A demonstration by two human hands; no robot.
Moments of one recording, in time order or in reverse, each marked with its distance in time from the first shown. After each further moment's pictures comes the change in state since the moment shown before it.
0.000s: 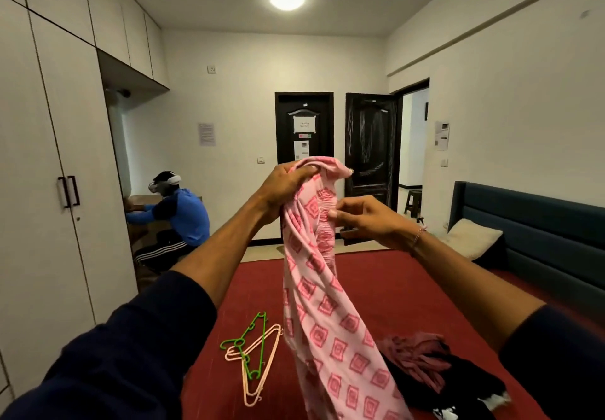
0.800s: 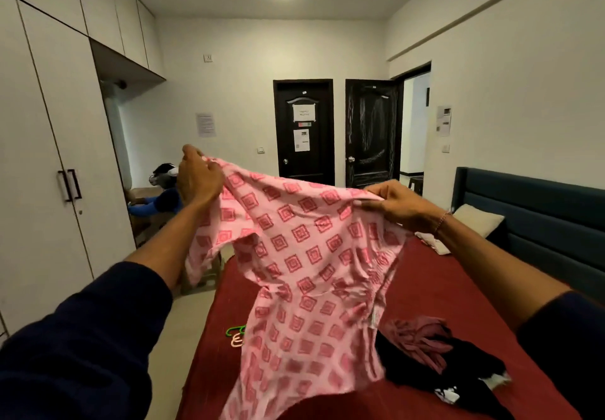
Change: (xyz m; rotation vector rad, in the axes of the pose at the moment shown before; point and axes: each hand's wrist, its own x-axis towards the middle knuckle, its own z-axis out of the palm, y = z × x) left_hand -0.017 -0.037 -0.111 0.746 0.946 -0.123; right_hand -0.018 0.009 -0.035 -0.141 0.083 0.002
